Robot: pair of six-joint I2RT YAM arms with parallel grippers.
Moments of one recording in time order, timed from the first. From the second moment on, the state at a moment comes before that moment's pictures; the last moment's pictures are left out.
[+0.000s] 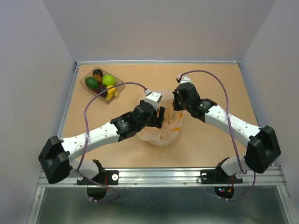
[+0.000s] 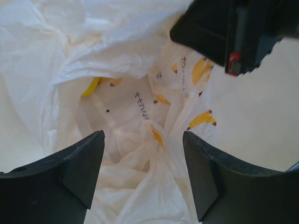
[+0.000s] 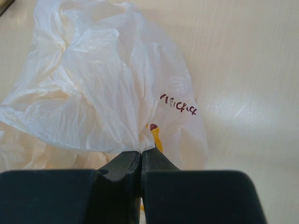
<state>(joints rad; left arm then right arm) -0.94 1.23 0.93 -0.19 -0.28 -0.39 0.64 1.43 1.08 -0.31 0.24 0.39</state>
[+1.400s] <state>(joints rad) -0.97 1.40 0.73 0.29 -0.54 -0.42 0.68 1.22 1.07 -0.39 0.04 0.31</state>
